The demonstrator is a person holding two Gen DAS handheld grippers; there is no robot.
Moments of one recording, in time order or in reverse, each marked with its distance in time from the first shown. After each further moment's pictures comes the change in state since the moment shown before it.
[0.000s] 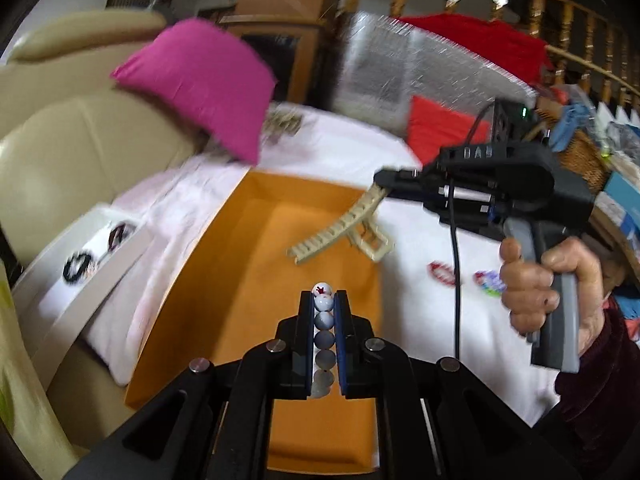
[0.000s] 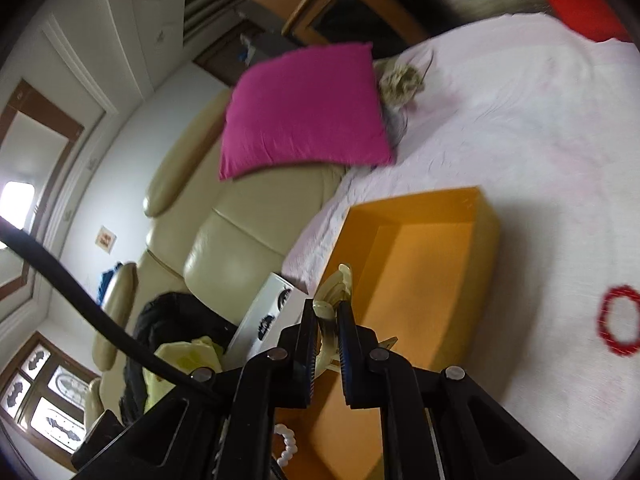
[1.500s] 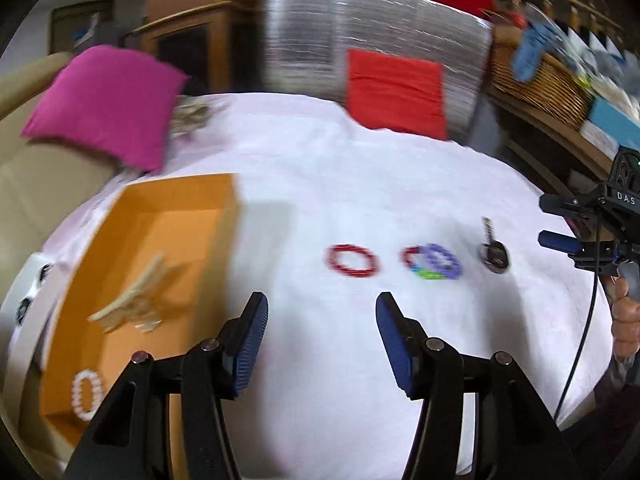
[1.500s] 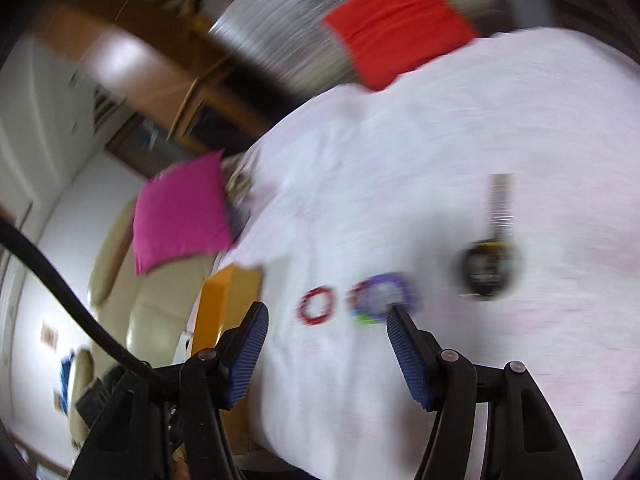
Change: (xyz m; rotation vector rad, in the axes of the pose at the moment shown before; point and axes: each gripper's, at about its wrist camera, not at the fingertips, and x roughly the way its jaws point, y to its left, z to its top) left arm 0.060 -0.186 0.008 0.215 0.093 -0.043; right arm -0.308 -0.171 -0.061 0.299 -0.286 -0.307
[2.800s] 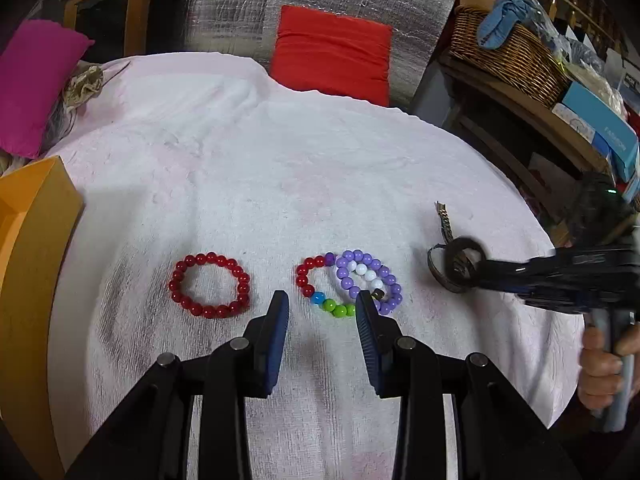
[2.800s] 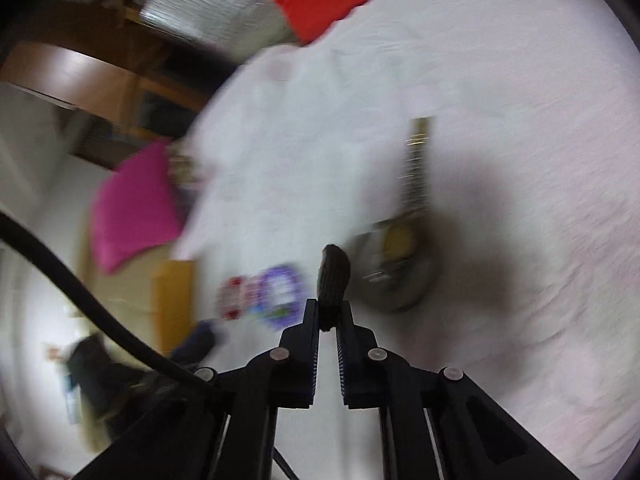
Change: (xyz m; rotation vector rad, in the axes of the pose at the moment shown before) left arm 0.112 -0.061 0.021 -0.007 0.106 -0.229; right arm 0.058 -0.078 0.023 0.081 0.178 0.020
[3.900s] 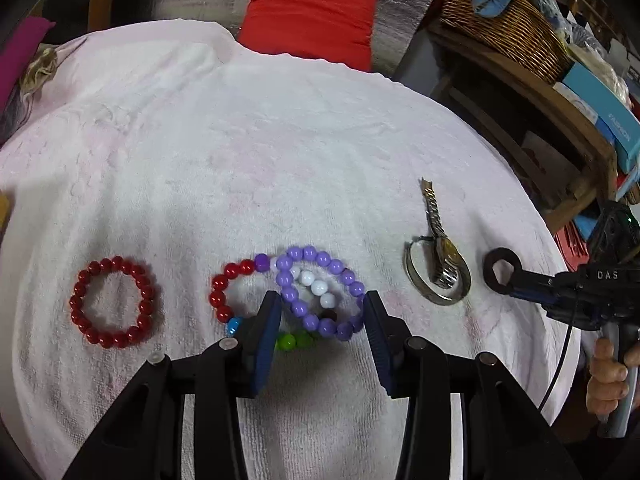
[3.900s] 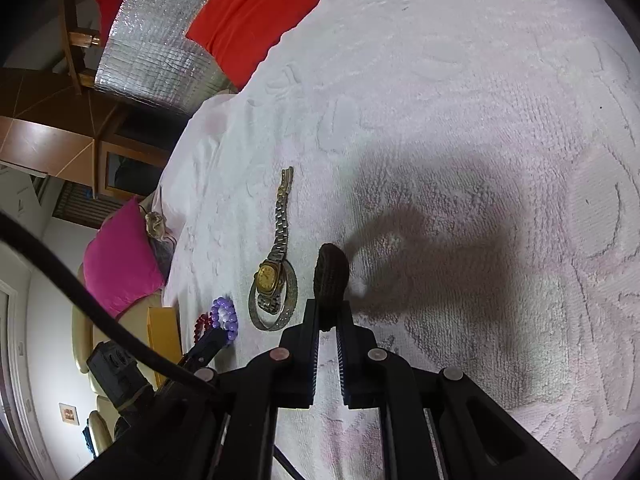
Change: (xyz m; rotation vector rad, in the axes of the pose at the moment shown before) left arm 0.060 -0.036 0.014 0.010 0.110 -0.062; right arm -0.057 -0.080 0.005 0.189 -0.076 -0.112
